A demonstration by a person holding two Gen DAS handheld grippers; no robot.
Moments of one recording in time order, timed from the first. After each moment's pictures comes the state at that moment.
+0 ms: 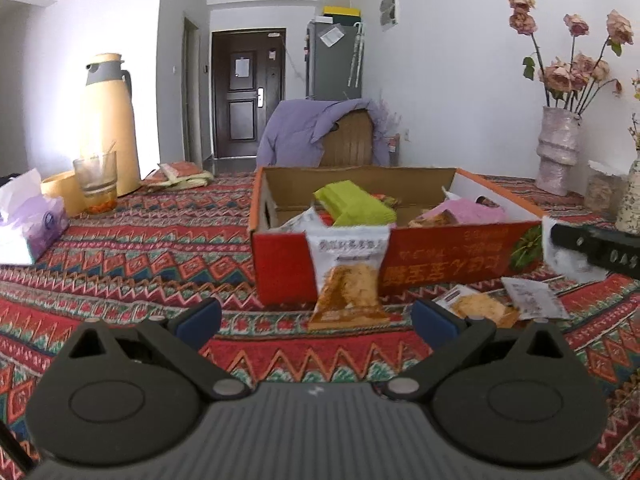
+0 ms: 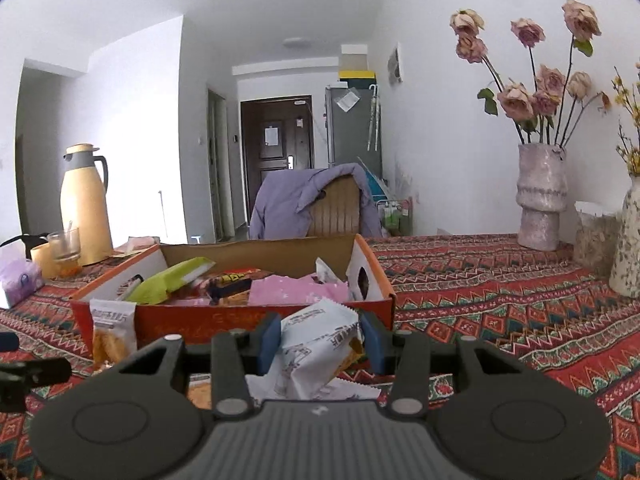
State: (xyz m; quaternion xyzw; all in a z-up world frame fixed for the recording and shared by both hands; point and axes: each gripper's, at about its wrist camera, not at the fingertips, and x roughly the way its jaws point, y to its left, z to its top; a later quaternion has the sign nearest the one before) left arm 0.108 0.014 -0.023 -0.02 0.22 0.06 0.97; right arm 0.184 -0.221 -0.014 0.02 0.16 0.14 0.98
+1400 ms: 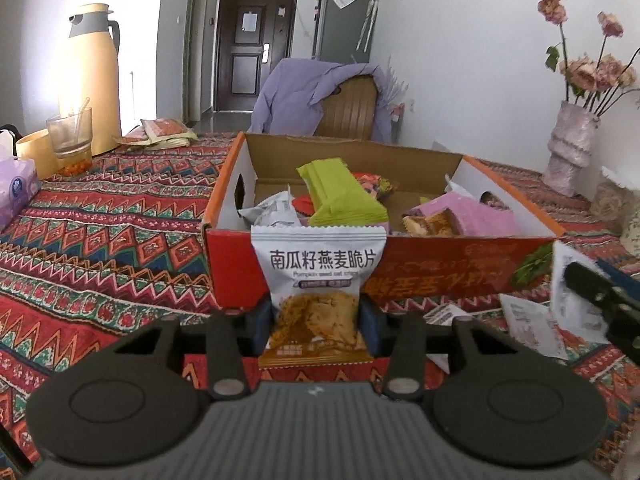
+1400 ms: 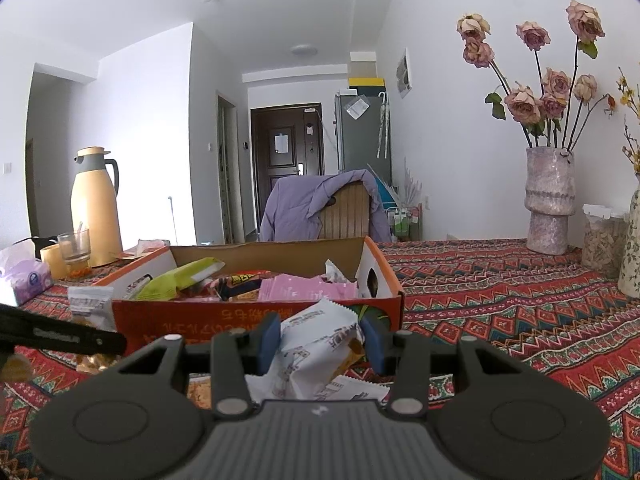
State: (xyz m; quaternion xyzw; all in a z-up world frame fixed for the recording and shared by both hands) left arm 0.159 0.009 -0.022 -0.07 0.28 0.06 0.96; right arm 0.181 -0.219 -0.022 0.02 0.14 0.15 0.98
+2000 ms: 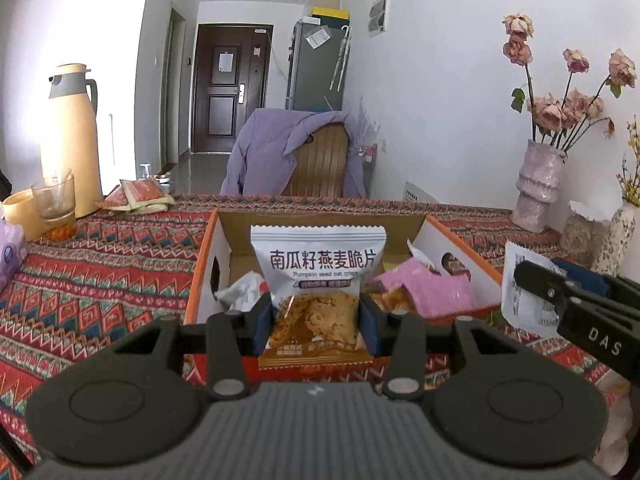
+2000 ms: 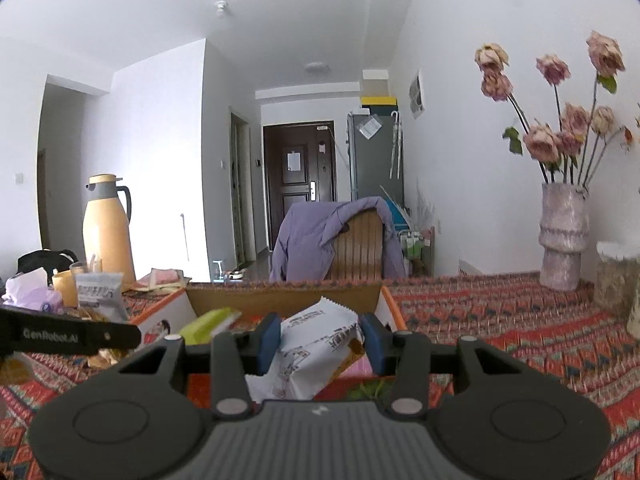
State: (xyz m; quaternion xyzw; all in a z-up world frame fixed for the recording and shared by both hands) left arm 0.163 -0.003 0.034 -0.06 0.22 0.03 0.97; right arm 0.195 -0.209 0.030 0.01 0.11 0.17 0.98
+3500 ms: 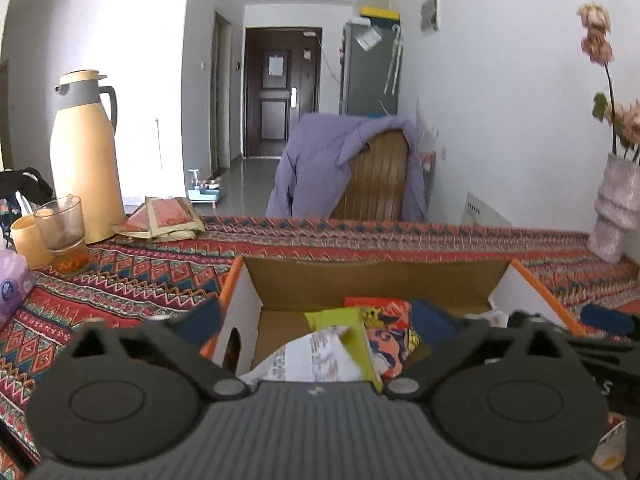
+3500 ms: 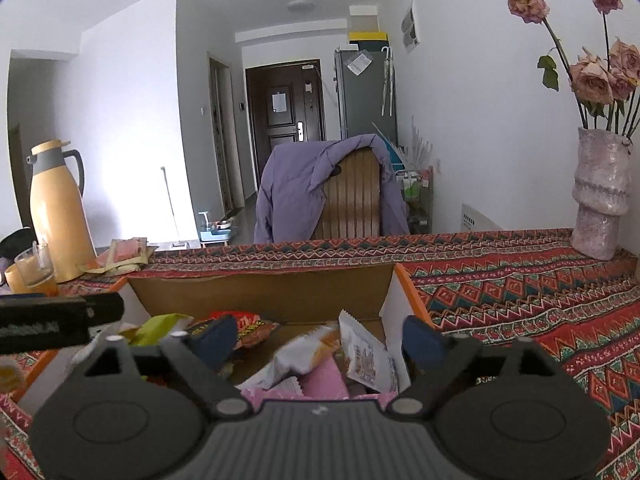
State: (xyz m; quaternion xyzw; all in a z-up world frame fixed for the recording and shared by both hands) left arm 0.273 0.016 0.032 -0.05 0.22 0.13 0.97; right arm 0.338 -0.169 0.014 0.02 0.22 0.16 0.96
